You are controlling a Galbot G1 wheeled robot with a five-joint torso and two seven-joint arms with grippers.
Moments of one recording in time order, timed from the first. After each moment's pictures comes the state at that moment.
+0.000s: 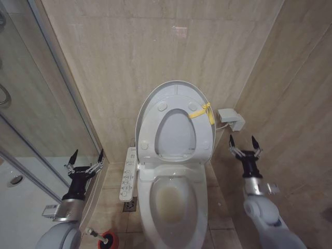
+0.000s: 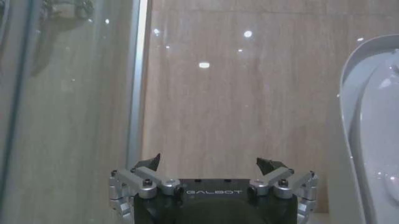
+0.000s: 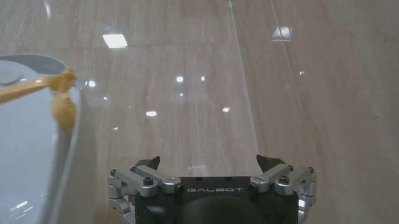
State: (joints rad) left arm 1.48 -1.28 -0.70 -2.09 -0.36 -0.22 -0.01; right arm -1.16 1.13 0.61 1.68 0.54 0.54 0.01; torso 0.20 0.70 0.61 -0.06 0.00
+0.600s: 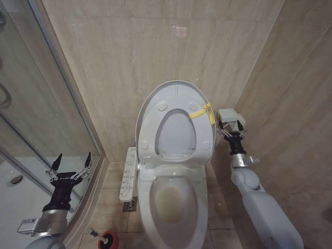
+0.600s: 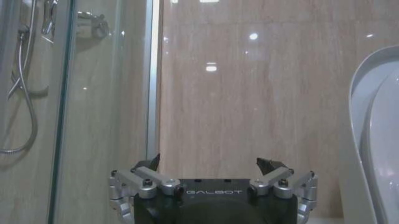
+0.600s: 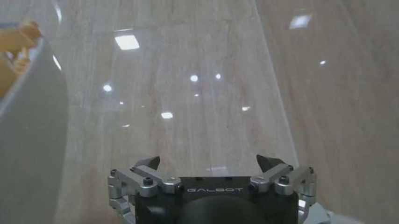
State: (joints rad) left arm 1.59 -1.28 -0.78 -2.19 -0.37 -0.22 -0.01; right arm -0.84 1.12 0.47 1.39 0.60 0.55 -0.09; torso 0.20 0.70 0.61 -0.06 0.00
